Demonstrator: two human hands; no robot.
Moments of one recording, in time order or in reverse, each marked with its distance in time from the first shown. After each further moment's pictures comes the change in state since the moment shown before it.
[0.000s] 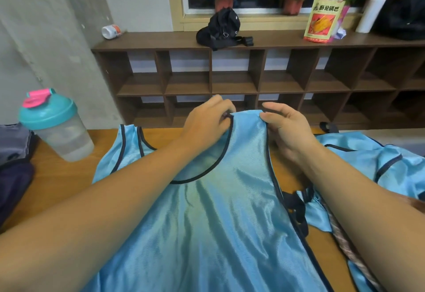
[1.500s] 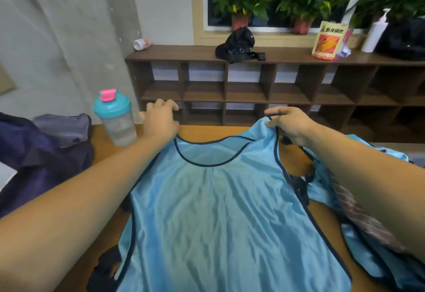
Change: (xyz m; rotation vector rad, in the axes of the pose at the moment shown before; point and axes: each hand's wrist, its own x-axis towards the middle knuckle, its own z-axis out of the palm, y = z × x) left_hand -0.080 -0.083 -0.124 0.321 -0.041 -0.633; right_hand -0.016 -0.037 0.024 -0.468 -0.084 0.093
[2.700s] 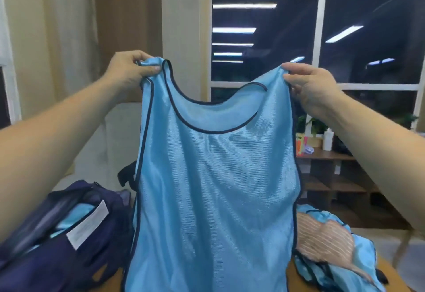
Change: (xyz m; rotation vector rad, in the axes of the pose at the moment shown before) left_hand -0.106 0.063 -0.501 -0.932 0.332 0.300; right_hand -0.342 -0.311 -0.121 0.336 0.169 -0.821
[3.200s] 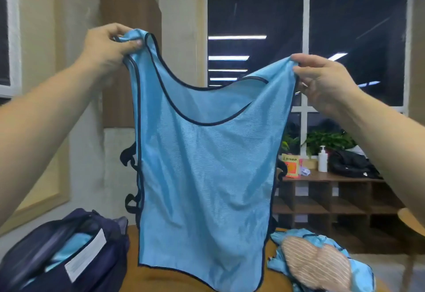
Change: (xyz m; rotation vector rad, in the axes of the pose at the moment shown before) left_hand 0.012 0.110 -0.054 -0.103 0.133 0.271; right_hand -0.004 -0.096 -0.026 0.103 -0.002 -0.172
